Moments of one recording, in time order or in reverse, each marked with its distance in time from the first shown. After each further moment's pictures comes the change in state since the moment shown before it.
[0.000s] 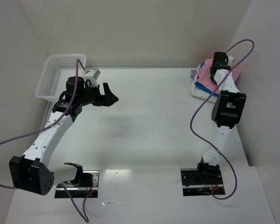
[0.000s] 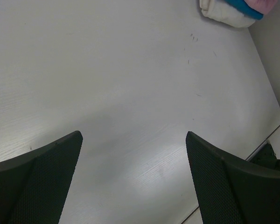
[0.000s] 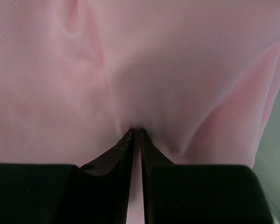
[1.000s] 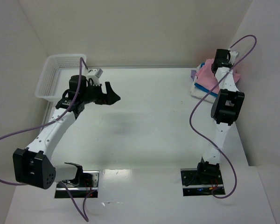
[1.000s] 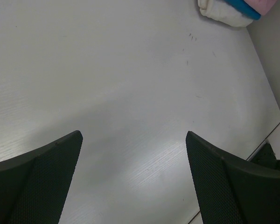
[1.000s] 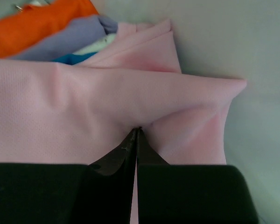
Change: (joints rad) left arm 0.001 0.062 0.000 0.067 0.033 -0.003; right arm -0.022 0.114 0.179 0.017 0.129 -0.043
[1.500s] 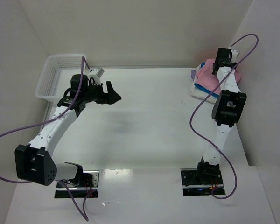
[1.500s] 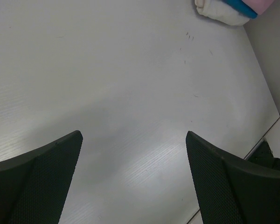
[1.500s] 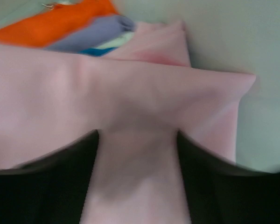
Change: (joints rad) left arm 0.000 0.041 0.013 0.008 0.019 -0.001; right arm 0.004 -0.045 -0.037 -0.001 -0.069 -0.004
